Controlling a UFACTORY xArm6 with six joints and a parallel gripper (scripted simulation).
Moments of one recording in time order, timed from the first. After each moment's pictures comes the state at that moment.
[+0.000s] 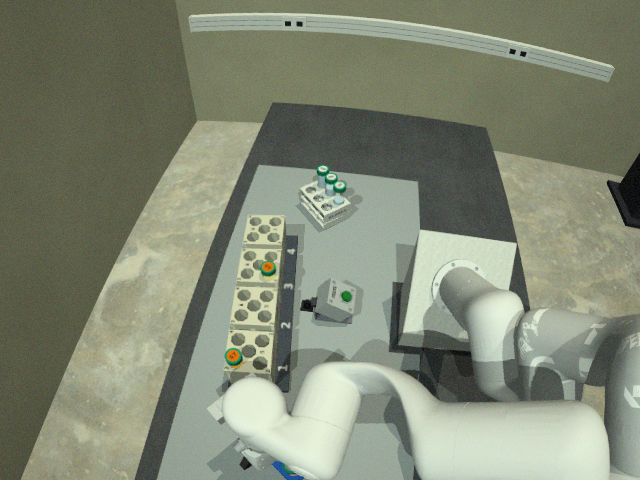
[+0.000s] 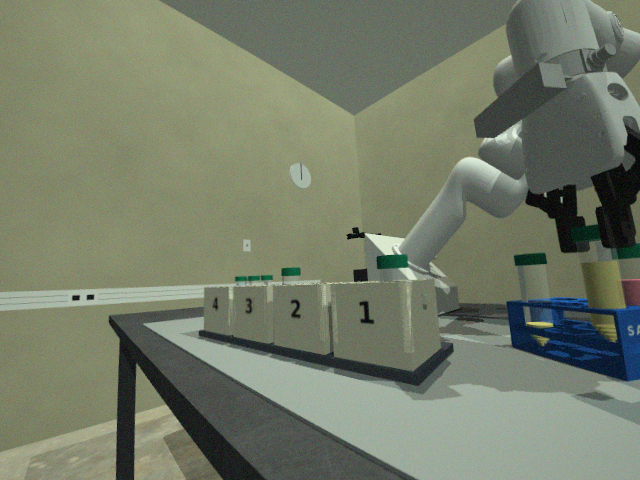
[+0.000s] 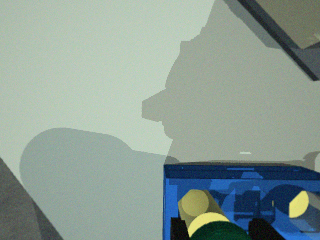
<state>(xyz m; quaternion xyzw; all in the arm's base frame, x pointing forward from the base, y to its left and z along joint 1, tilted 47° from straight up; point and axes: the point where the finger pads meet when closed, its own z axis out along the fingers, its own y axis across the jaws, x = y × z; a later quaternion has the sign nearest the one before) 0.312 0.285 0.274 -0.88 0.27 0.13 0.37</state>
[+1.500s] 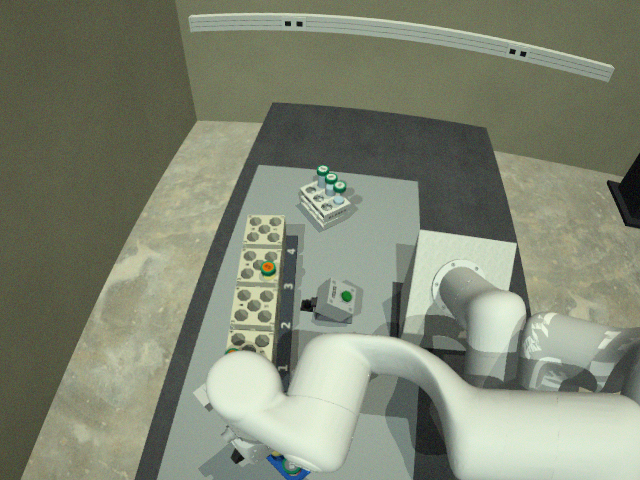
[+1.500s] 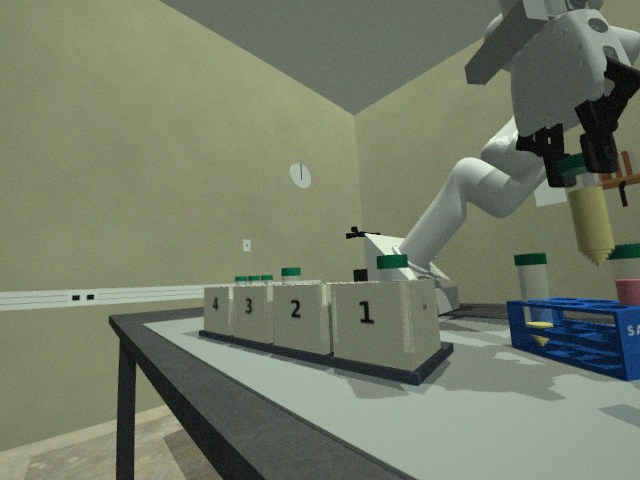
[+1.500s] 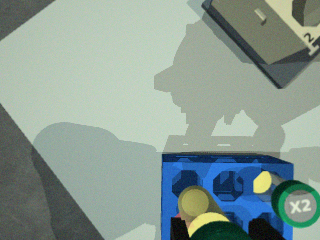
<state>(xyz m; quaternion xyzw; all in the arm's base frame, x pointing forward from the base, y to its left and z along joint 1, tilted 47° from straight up) 0.315 0.231 0.326 -0.88 0.27 0.13 0.37</state>
